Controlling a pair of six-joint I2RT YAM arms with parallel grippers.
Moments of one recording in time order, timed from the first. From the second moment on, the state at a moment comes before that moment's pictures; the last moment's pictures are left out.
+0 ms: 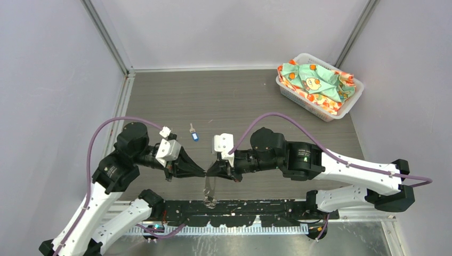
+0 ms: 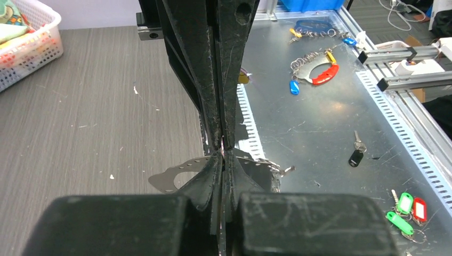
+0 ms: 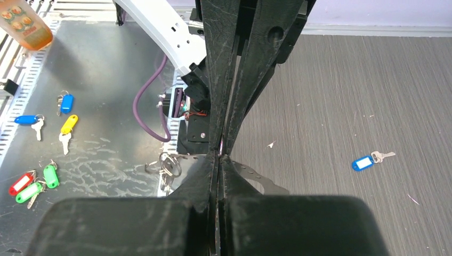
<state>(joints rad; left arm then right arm) -0.59 0.67 1.01 -0.63 1.15 0.22 1.35 1.16 1.29 -0.39 -0.23 -0.08</state>
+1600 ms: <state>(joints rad) -0.60 0.47 0.92 -0.46 1.13 0.77 1.33 0.86 1.01 -0.14 0.19 -0.03</state>
